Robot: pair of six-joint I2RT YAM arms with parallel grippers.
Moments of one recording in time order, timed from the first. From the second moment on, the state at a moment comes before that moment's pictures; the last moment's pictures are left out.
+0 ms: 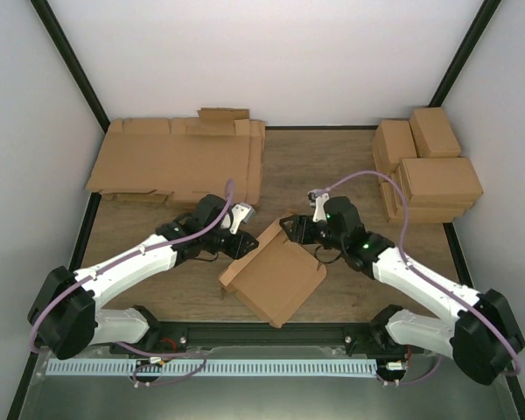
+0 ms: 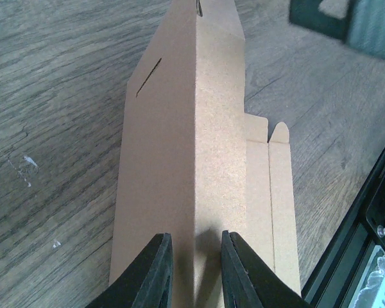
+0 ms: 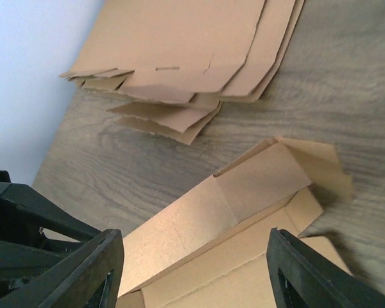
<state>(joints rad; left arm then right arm) -0.72 1.28 0.80 -0.34 0.35 -0.30 0.64 1.12 0.64 -0.07 -0.23 0.63</state>
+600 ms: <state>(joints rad) -0.72 1.28 0.80 -0.35 0.35 -0.31 0.42 1.17 0.75 -0.16 -0.31 0.46</state>
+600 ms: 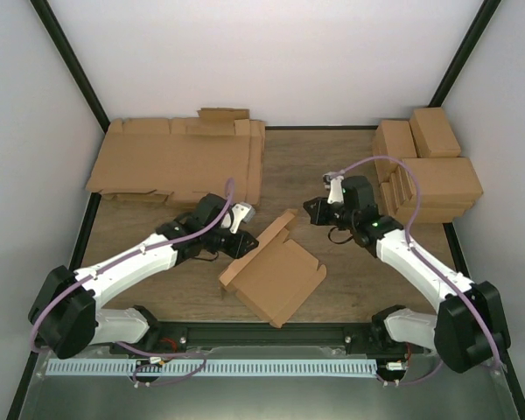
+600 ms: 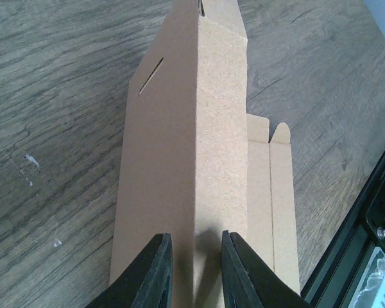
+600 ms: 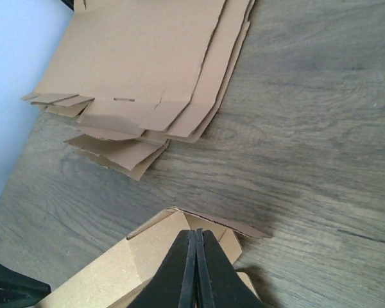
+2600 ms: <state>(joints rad) -0.73 1.33 0.84 -0.35 0.34 -0.31 0.40 1.40 0.76 -0.16 -0.49 0.25</state>
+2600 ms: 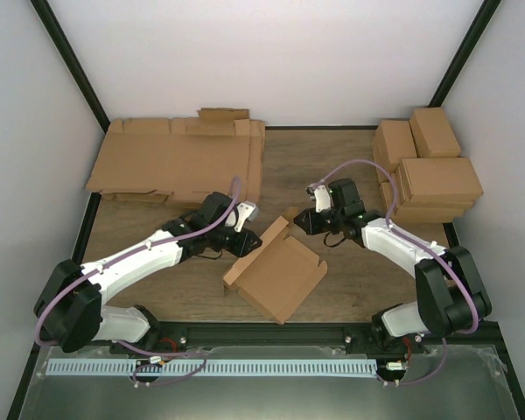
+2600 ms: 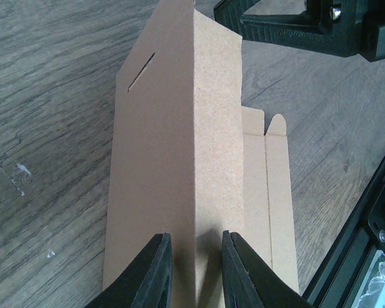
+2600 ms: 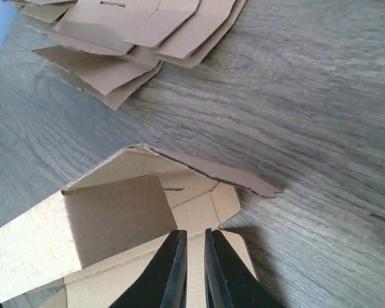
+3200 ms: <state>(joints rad) -0.73 1.33 0.85 -0.35 0.34 -0.30 0.40 1.46 0.79 -0.09 -0.60 0.24</state>
